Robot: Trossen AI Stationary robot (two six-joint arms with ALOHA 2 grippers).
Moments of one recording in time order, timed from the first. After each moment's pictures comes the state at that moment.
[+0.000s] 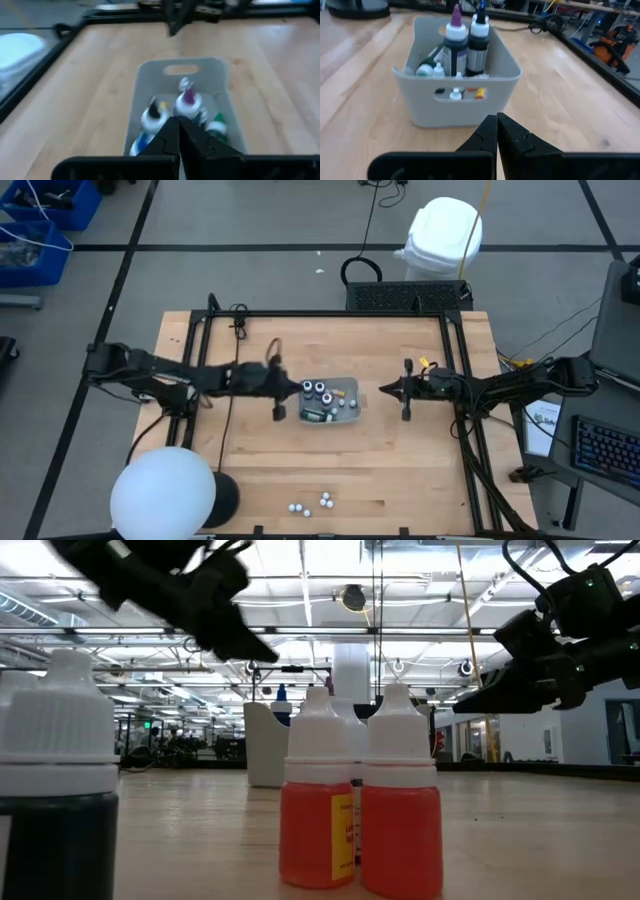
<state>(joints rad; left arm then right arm) 0.02 1.32 0.63 0.26 -0.07 0.03 -0.14 1.01 0.02 0.71 0.00 -0.15</state>
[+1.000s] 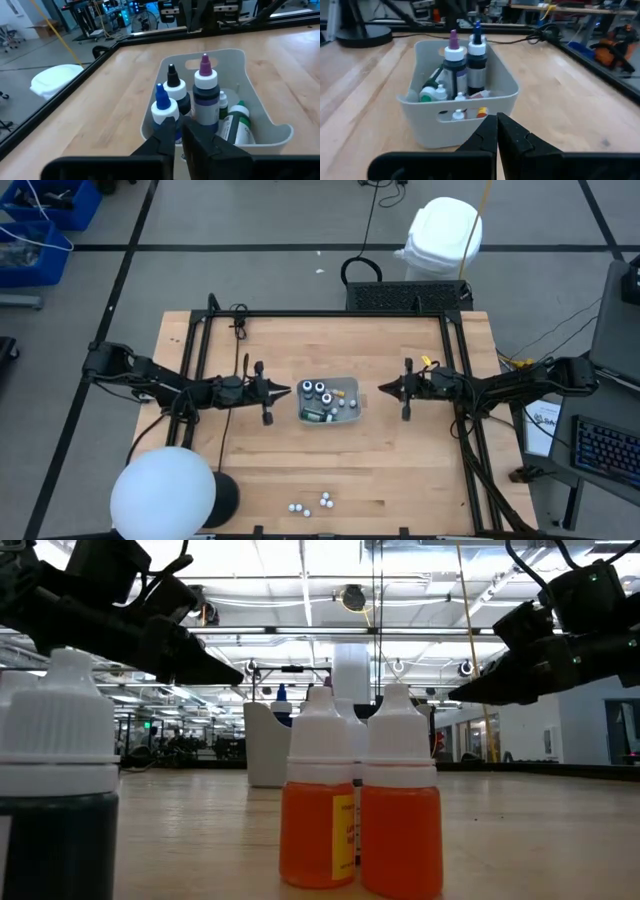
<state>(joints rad) -0.07 1.31 0.25 0.83 -0.29 0.10 -0.14 1.01 0.02 0.78 -0.01 -0.06</state>
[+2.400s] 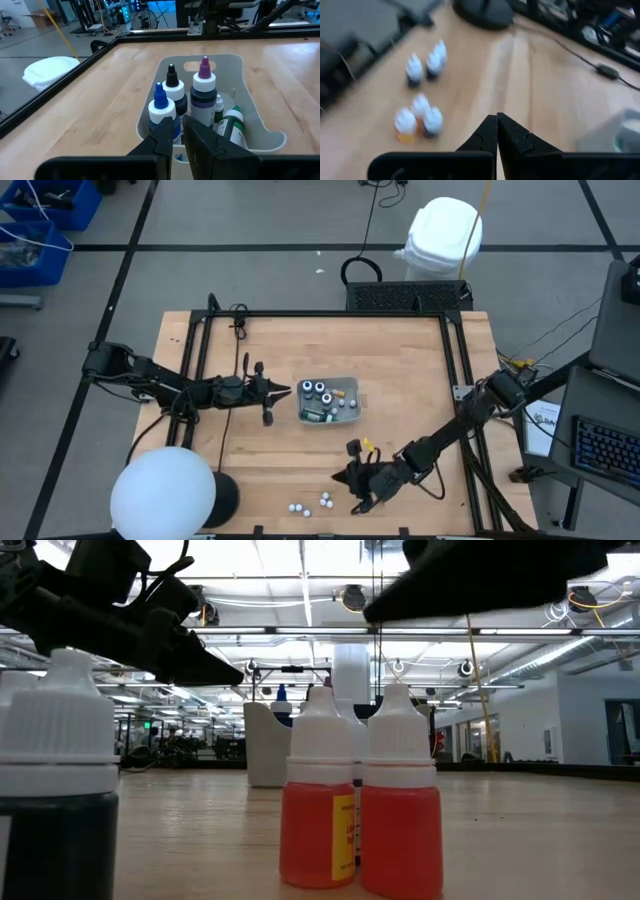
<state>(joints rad) -0.07 1.31 0.25 0.82 -0.28 0.02 0.63 1.83 0.97 0.33 0.49 -0.05</state>
